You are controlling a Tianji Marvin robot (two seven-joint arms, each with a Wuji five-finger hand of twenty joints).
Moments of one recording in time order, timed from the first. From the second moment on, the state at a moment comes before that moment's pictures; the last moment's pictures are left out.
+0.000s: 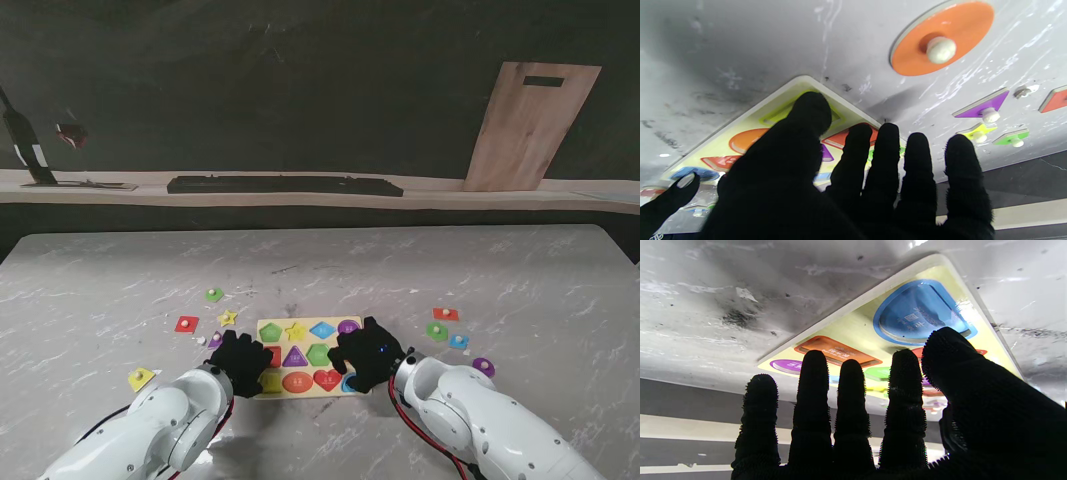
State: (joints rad) left arm 1.46 -1.01 -0.88 -1.66 1.23 0.17 -0.37; right arm -1.29 -1.02 0.80 -1.34 -1.12 -0.20 -0.10; left_hand 0.91 -0.44 0.53 -0.09 0.47 0.32 0.75 0.43 0.51 0.30 0.64 0.81 0.29 0.27 0.72 0.82 0.10 0.42 1.20 0.65; right_hand 0.47 -0.66 1.01 -0.20 0.55 -0.24 1.20 0.28 0.55 0.03 0.96 0.45 0.61 0.09 0.80 0.53 0.14 0.32 1.13 0.36
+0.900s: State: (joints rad) left arm 1.50 -1.01 -0.90 -1.69 1.25 0.15 -0.37; right arm -1.39 -1.01 0.89 -1.43 -1.13 -0.25 -0.03; left_hand 0.93 -0.44 0.50 -0.09 0.48 0.31 0.75 0.44 0.53 0.30 0.64 0.81 0.31 0.27 0.72 0.82 0.10 0.42 1.20 0.65; right_hand 0.47 -0.64 1.01 -0.20 0.53 -0.23 1.18 0.26 0.59 0.03 0.96 0.45 0.64 0.09 0.80 0.53 0.14 0.32 1.13 0.36
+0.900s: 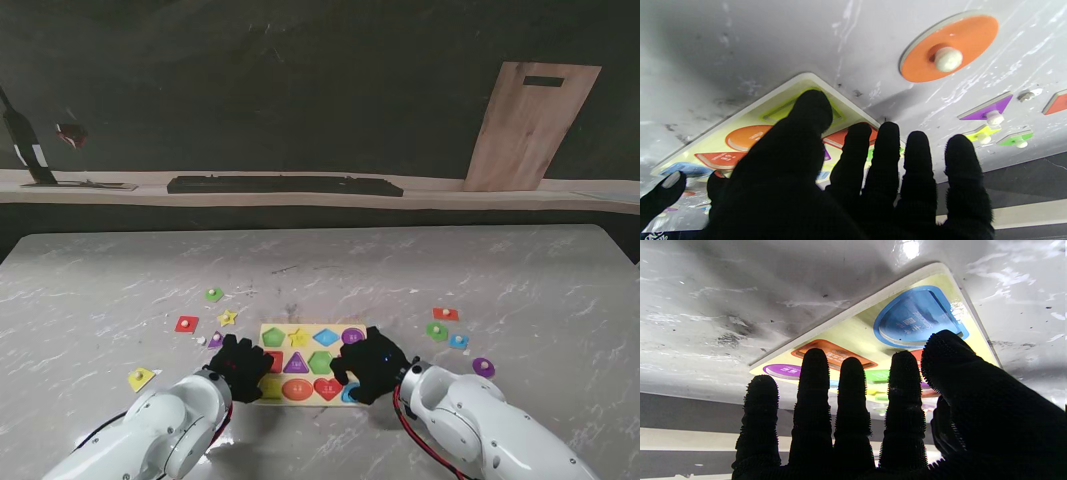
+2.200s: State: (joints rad) left arm 1.59 -1.02 -0.96 -1.73 1.29 0.16 -0.32; right arm -1.35 -1.01 0.84 -1.40 -1.10 -0.24 -0.06; left_hand 0.92 -0.39 0.39 -0.09 0.51 0.19 0.74 0.45 0.52 0.30 0.58 0.73 0.32 0.27 0.69 0.80 0.09 0.42 1.20 0.65; right_hand 0.47 -0.63 1.01 -0.20 0.56 -0.26 1.23 0.28 0.59 0.03 0.96 0.45 0.65 0.09 0.87 0.55 0.14 0.32 1.13 0.36
